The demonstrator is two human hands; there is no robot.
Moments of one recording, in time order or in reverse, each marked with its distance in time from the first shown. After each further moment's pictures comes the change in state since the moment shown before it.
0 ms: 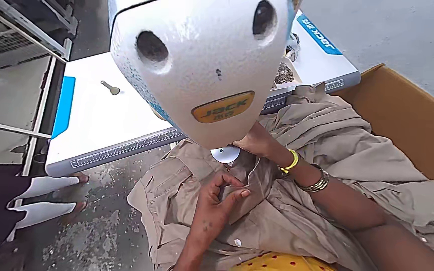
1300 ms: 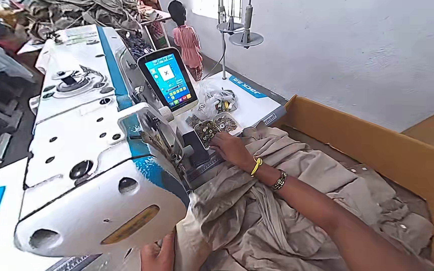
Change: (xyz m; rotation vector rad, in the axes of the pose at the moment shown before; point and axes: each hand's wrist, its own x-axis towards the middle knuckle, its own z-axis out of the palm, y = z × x) left_hand 0.058 0.006 -0.021 0.270 0.361 -0.110; right_hand 0.047 0.083 -0.084 -0.682 0.402 -0.271
